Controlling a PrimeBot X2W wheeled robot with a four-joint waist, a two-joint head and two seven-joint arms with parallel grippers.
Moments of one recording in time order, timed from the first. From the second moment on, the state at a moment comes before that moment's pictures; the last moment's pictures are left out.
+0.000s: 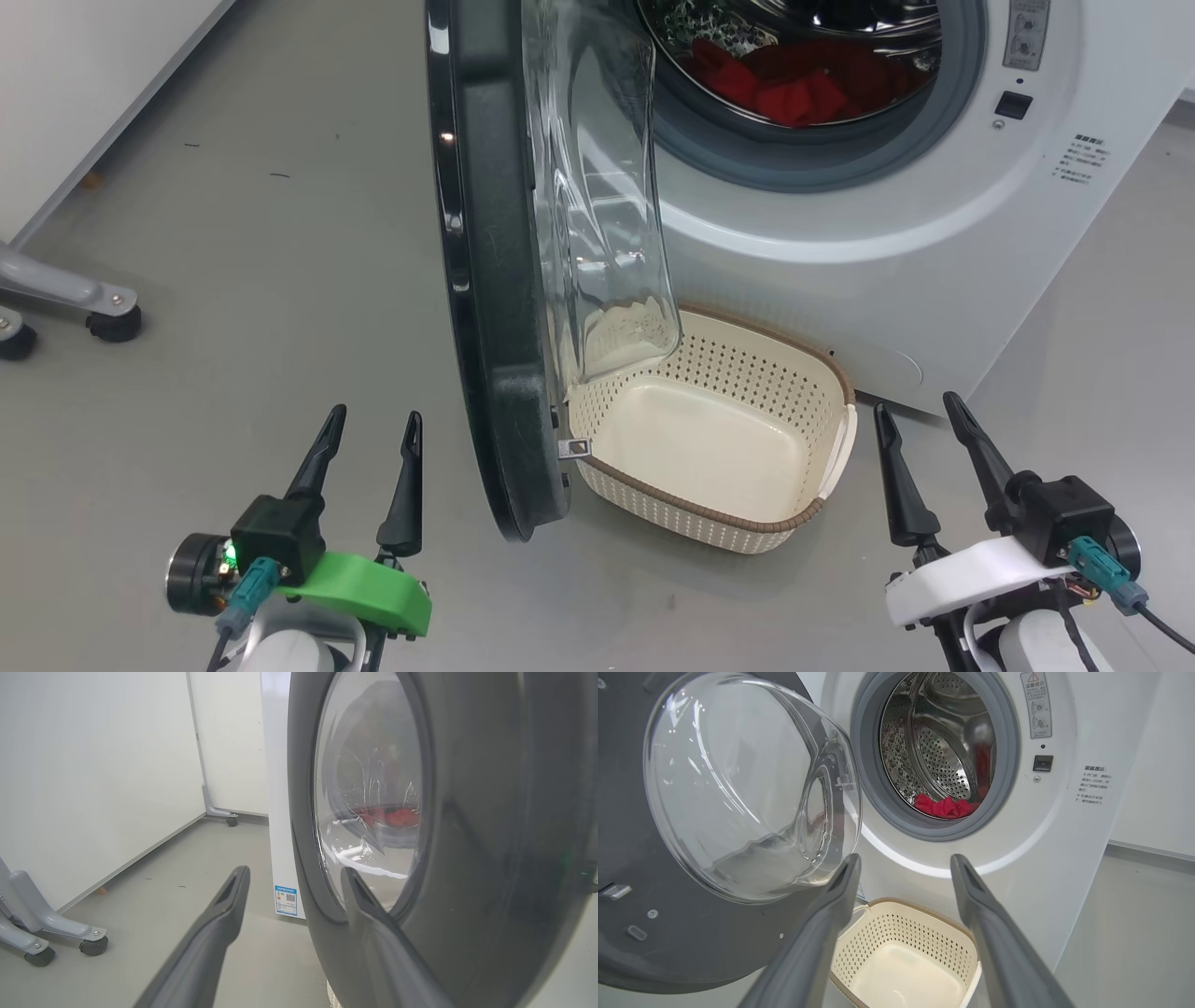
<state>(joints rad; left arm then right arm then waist) -0.12 0.03 -0.25 0.24 -0.28 0.02 -0.26 -0.01 -0.12 0.21 0.15 0.32 0.01 -0.26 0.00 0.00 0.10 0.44</state>
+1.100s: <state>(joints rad) -0.15 0.03 -0.18 0.04 -0.26 0.05 -0.26 -0.01 -0.09 0.16 0.16 0.28 0.06 -0.26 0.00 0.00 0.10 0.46</state>
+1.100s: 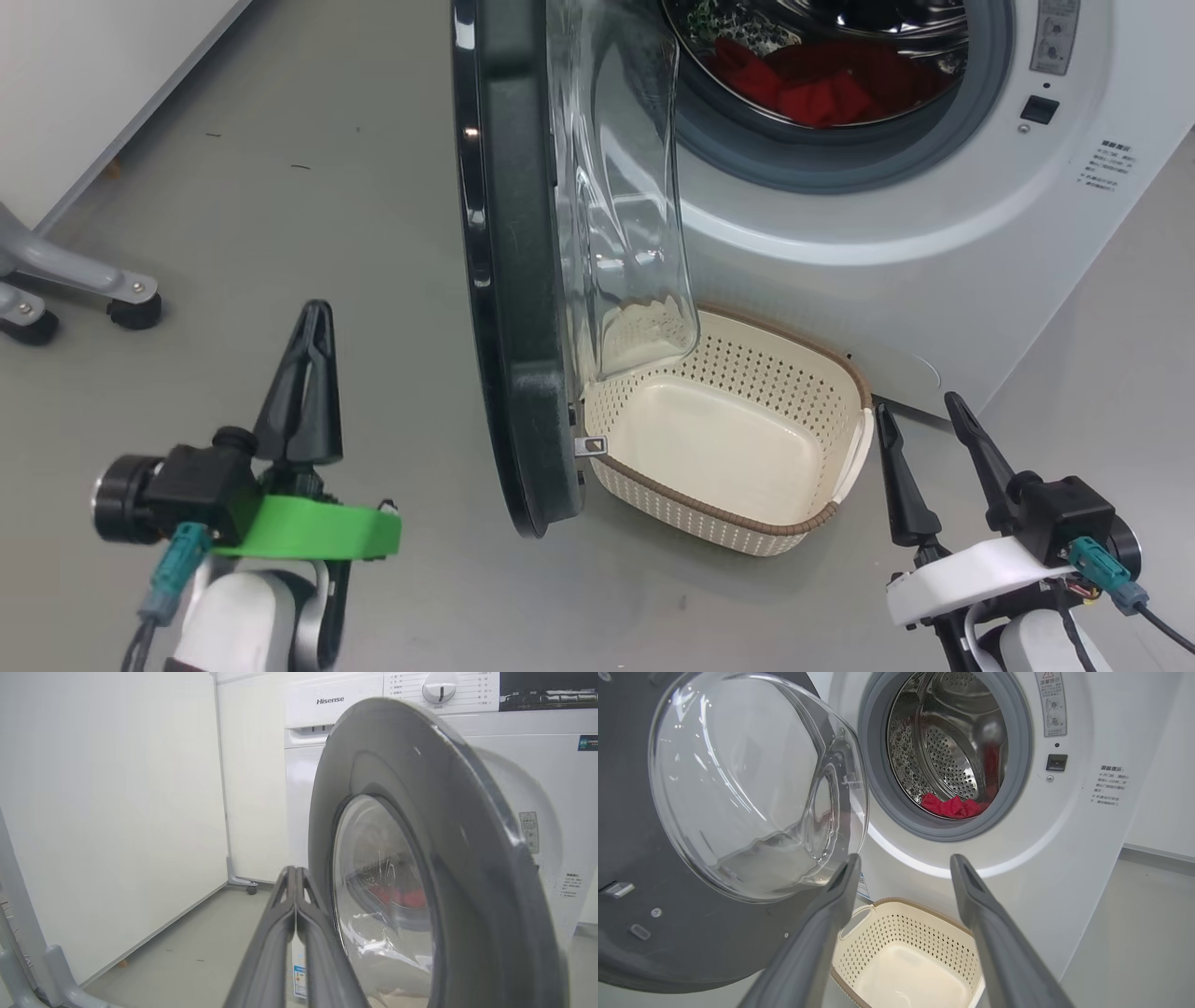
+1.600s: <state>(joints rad) -0.27 0.04 -0.23 -0.37 -0.19 0.00 -0.26 -0.01 -0.07 0.15 0.16 0.26 0.08 -0.26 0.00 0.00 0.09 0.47</state>
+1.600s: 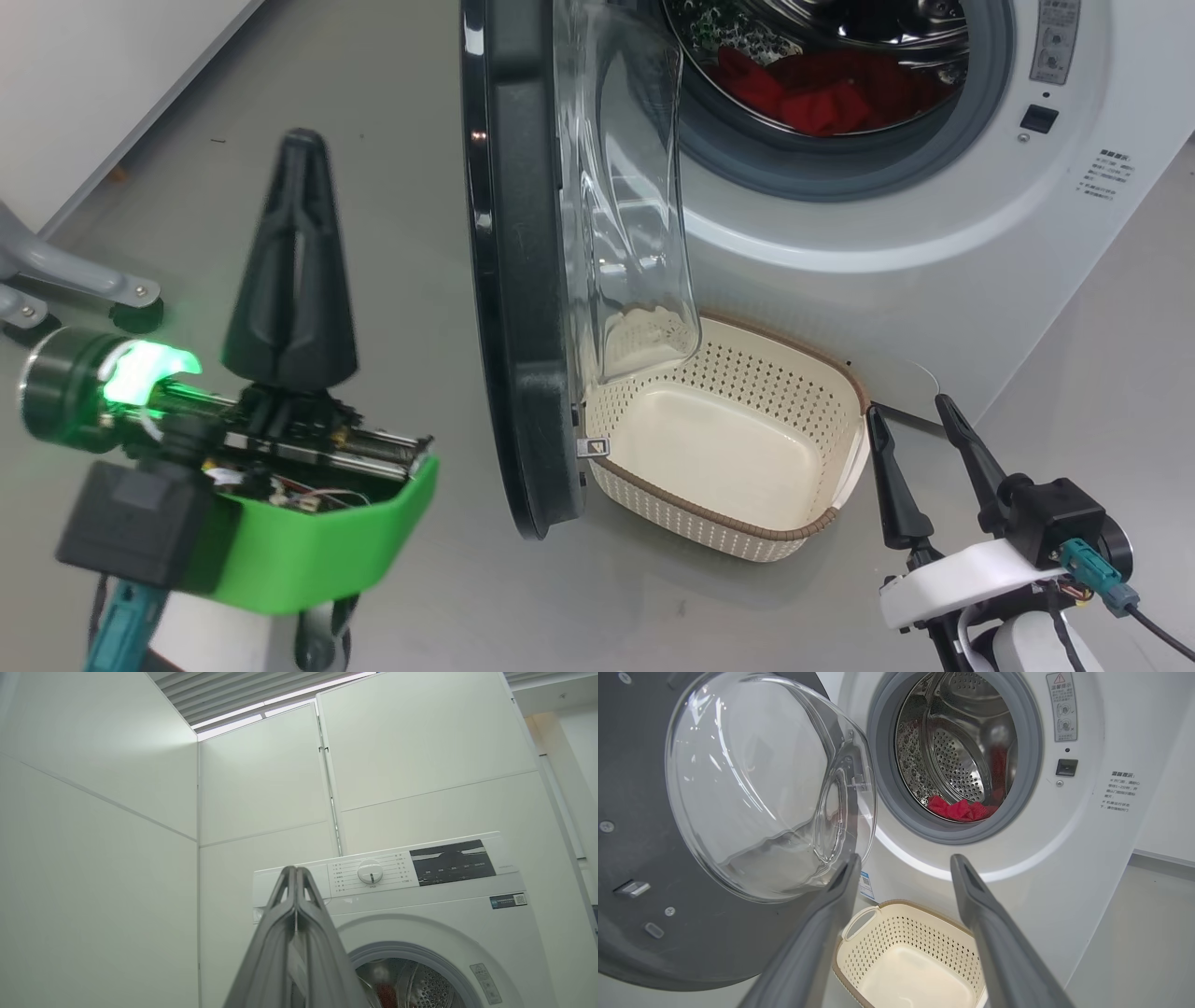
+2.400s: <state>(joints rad) -0.12 0.09 -0.64 -0.32 -0.29 -0.11 -0.11 -0.01 -0.06 0.16 0.17 0.24 0.09 -0.26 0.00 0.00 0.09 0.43</state>
